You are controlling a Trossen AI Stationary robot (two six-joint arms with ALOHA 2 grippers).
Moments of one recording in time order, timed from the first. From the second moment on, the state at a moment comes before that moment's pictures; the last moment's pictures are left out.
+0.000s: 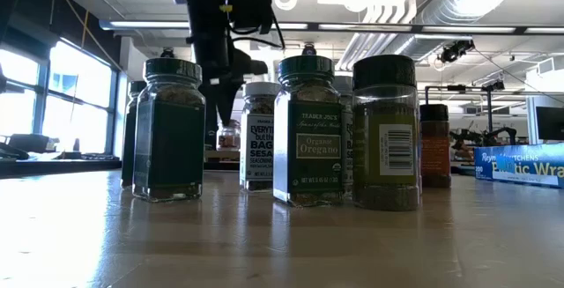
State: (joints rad) left arm 0.23 1.75 1.31 -0.91 -0.25 -0.80; right arm 0.60 1.02 1.42 -1.36 0.60 0.65
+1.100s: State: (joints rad) left arm 0.31 1.75 1.24 -0.76 -0.31 -0.93; right arm 0.60 1.02 1.42 -1.36 0.60 0.65
